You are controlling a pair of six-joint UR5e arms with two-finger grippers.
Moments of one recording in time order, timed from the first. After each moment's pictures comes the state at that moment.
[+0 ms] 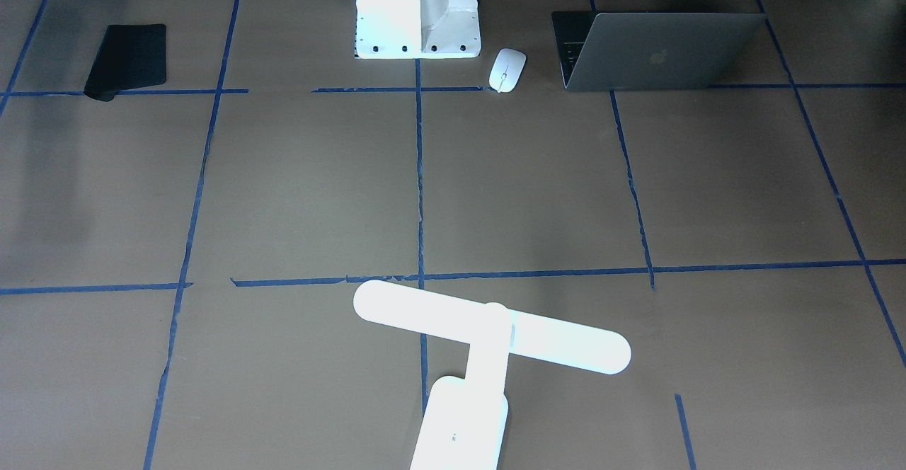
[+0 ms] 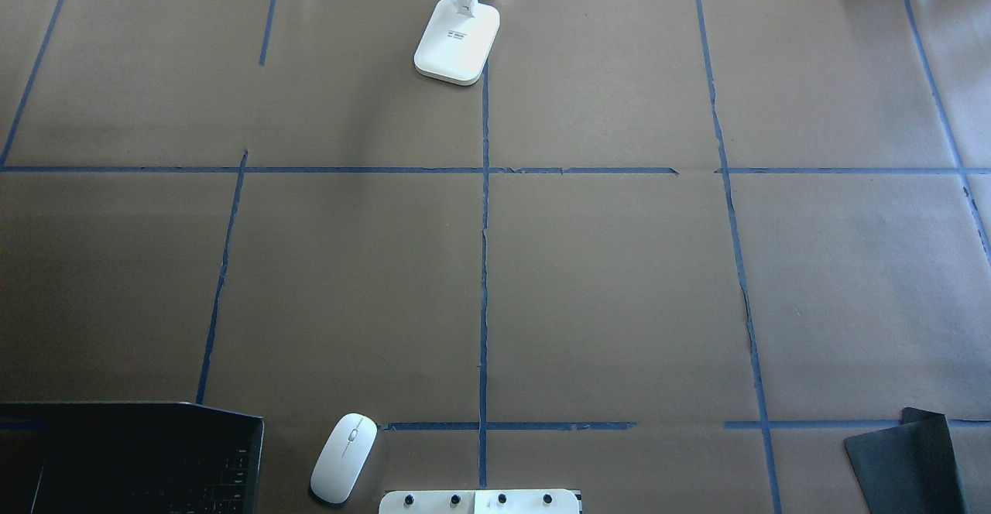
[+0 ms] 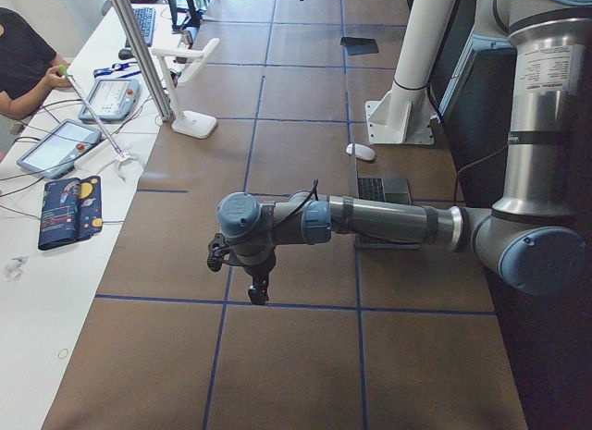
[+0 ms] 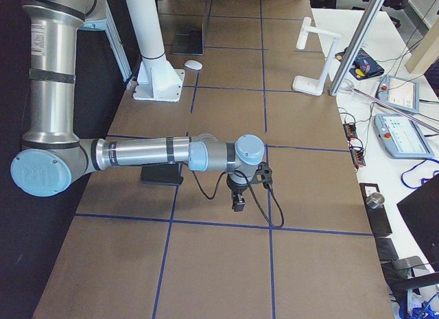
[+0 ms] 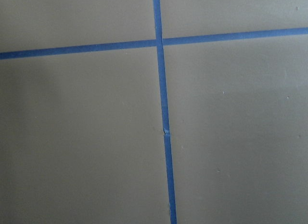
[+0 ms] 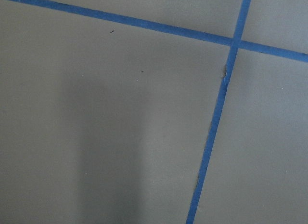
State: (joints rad) left arm -1.54 -1.56 -1.69 -1.40 -2.38 0.13; right arm 1.43 -1.67 1.76 -1.64 2.37 -0.09
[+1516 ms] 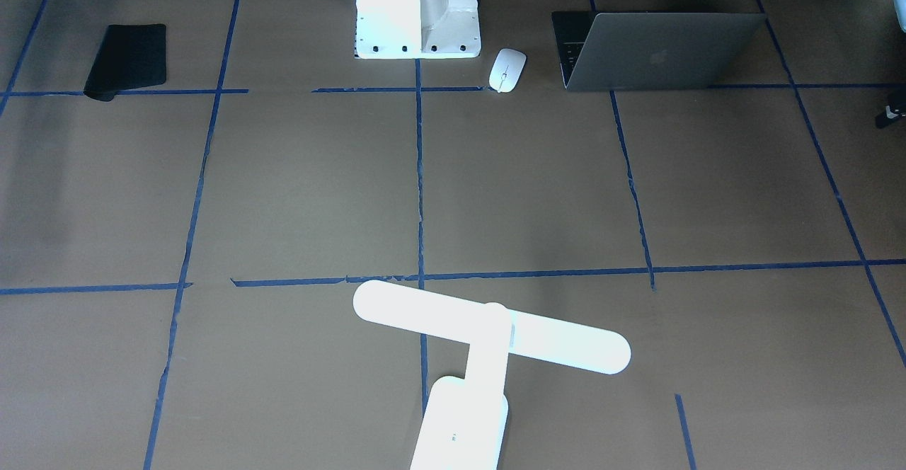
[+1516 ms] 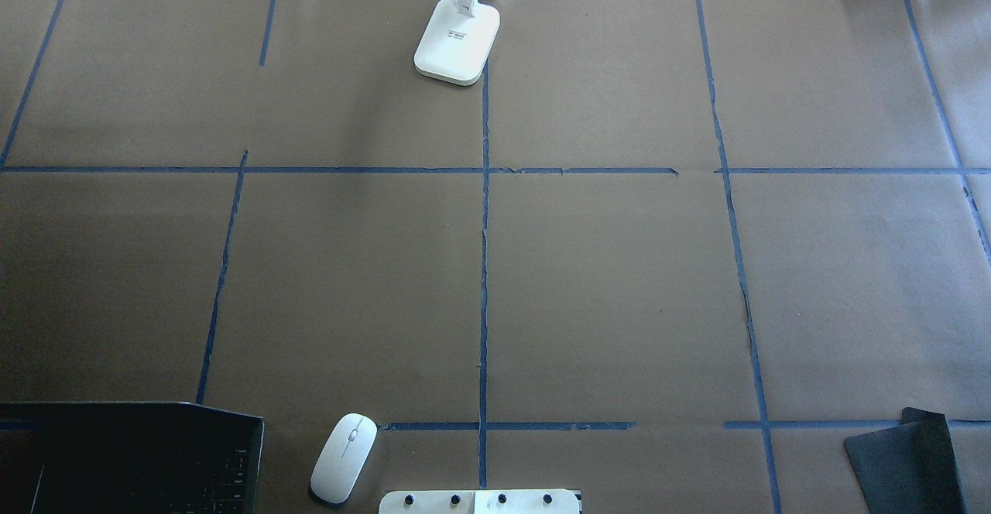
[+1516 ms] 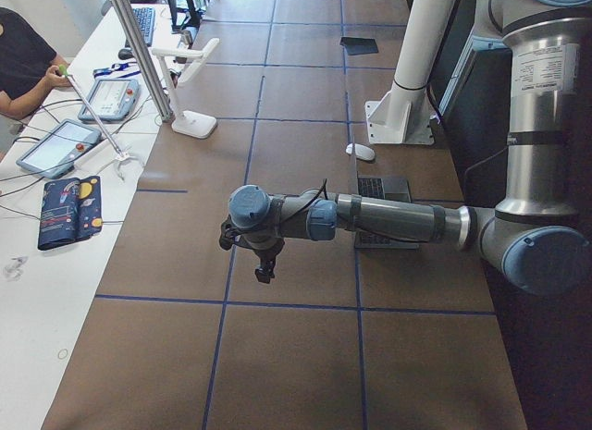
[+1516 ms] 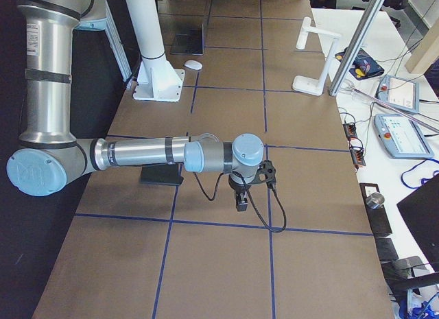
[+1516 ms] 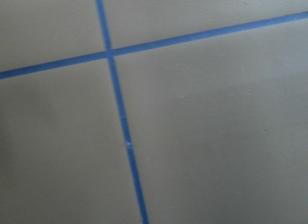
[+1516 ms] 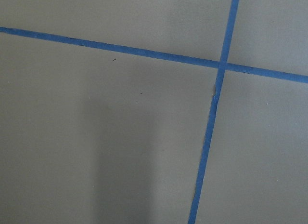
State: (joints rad) left arm -1.45 -1.49 -1.76 -1.51 -2.54 0.13; right arm 1.50 -1.66 1.76 -1.63 2.41 -0.09
